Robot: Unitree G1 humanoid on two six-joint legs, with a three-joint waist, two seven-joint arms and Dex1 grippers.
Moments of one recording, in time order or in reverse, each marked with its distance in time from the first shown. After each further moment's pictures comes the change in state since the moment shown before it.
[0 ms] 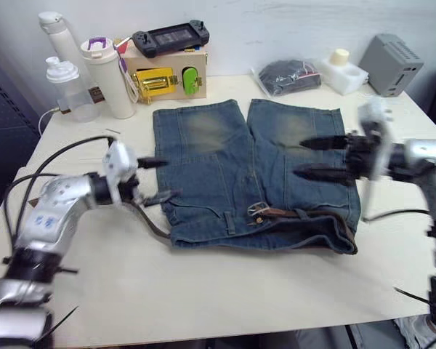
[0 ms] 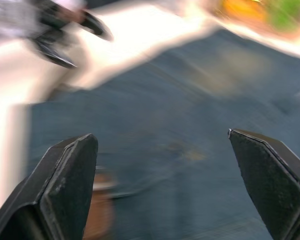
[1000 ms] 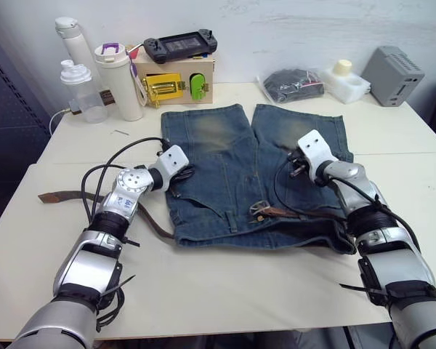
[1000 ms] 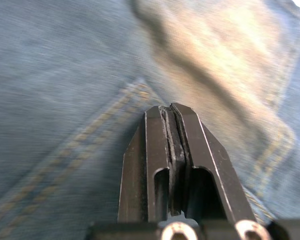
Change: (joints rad) left arm -0.308 -0.303 -0.132 0.666 0.568 -0.359 0.279; right arm -0.100 0.287 0.098 0.551 -0.487 -0.336 -0.740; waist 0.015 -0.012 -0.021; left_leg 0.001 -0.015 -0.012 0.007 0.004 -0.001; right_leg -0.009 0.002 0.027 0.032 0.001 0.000
